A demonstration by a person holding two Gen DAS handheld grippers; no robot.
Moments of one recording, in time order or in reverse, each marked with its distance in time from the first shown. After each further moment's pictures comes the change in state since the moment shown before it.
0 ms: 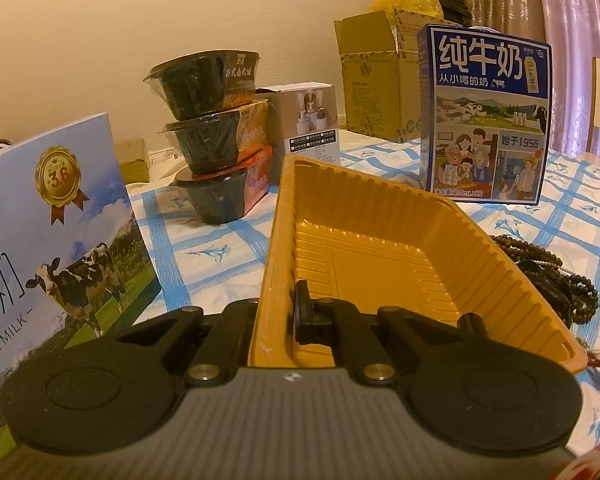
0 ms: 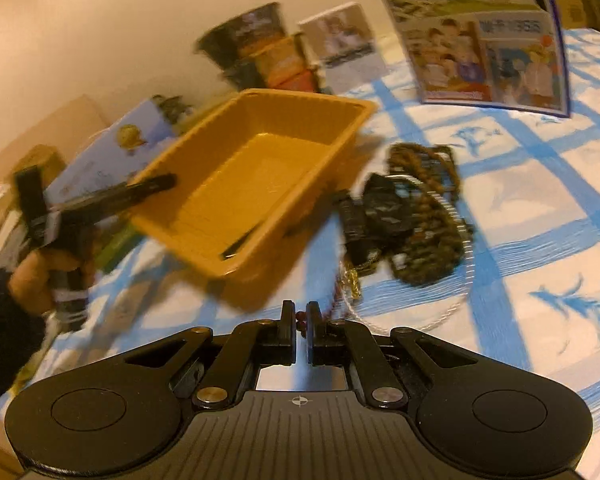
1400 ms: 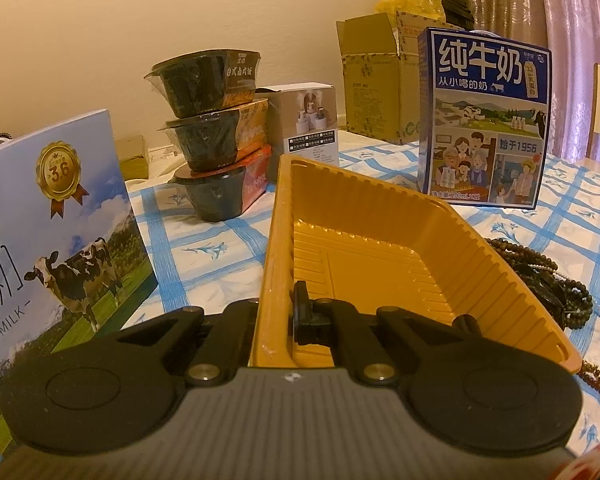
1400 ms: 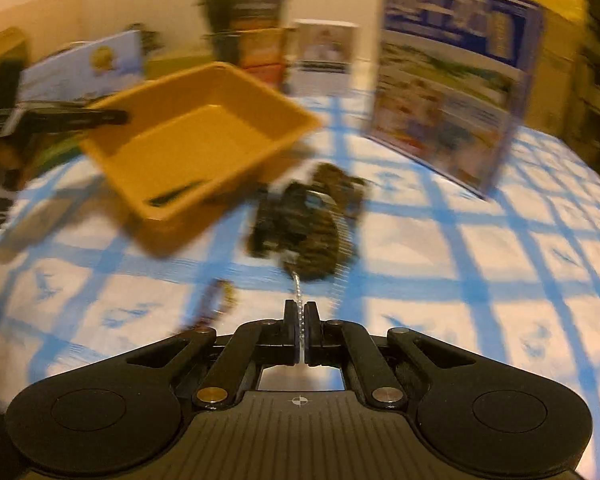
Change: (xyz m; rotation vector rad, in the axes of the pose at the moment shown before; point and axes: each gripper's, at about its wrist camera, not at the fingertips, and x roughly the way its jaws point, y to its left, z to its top) left arm -0.002 -0.002 -0.001 -0.022 0.002 -0.001; right arm -0.031 0.003 -0.009 -0.328 0.048 -0.386
